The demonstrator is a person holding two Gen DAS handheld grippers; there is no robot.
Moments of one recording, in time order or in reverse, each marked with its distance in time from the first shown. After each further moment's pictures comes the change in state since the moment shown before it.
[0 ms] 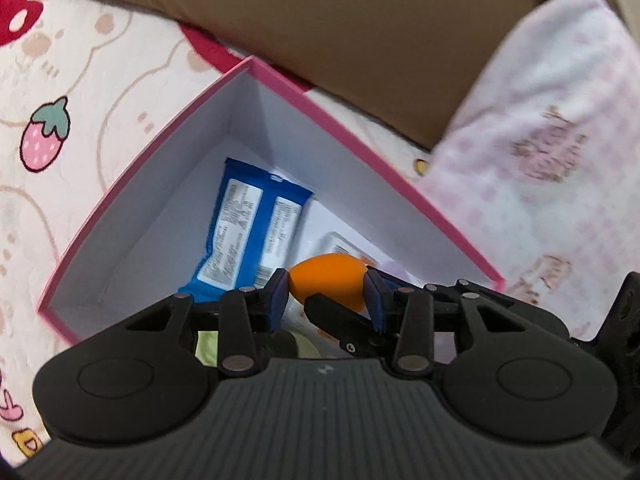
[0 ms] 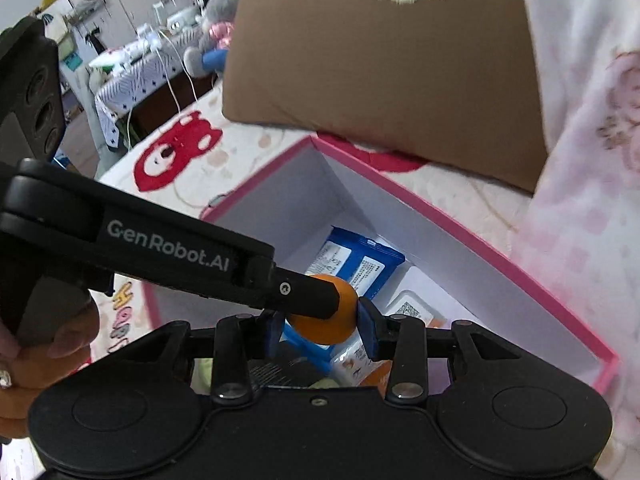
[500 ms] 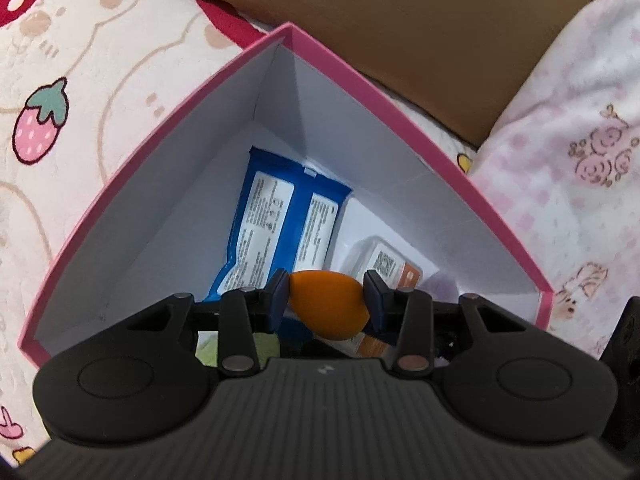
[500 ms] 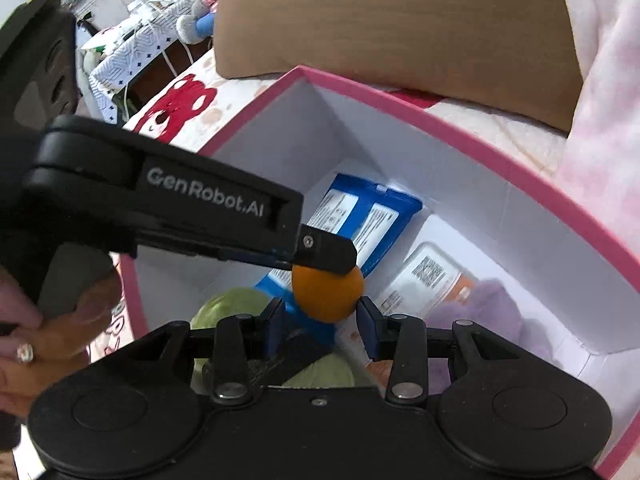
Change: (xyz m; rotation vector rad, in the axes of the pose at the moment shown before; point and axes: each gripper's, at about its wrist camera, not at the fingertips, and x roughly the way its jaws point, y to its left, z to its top) left arm 0.033 0.018 0.004 -0.012 0.040 0.039; right arm 0.026 -0.001 -0.022 0.023 0.089 0.039
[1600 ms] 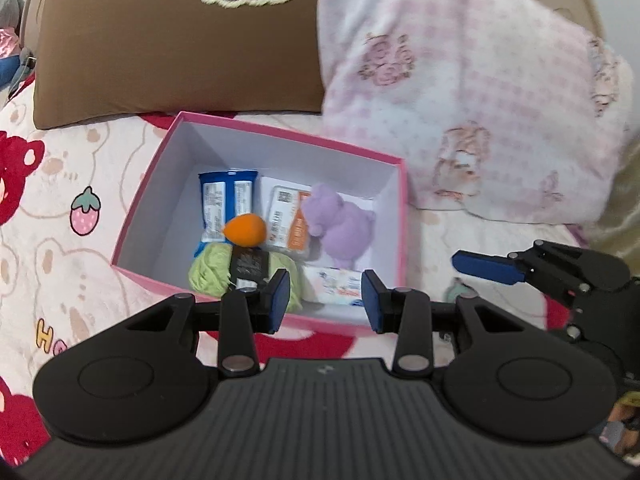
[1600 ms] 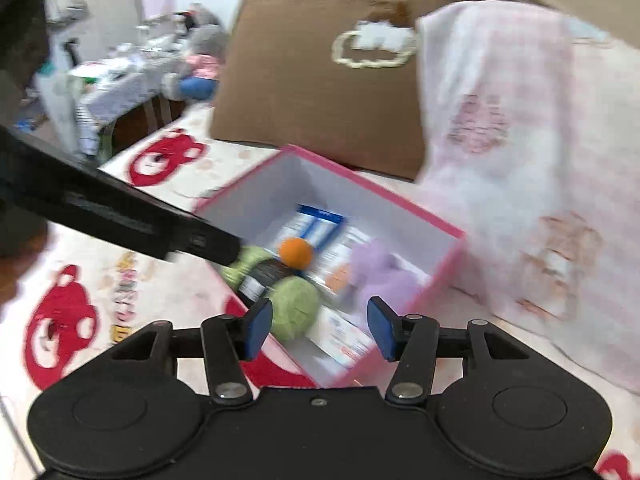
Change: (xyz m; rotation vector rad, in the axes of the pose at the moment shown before) left arm -0.166 -0.100 -0.130 0.457 -0.135 0.041; right arm -0.196 0.067 -0.113 -0.004 -0.237 -0.321
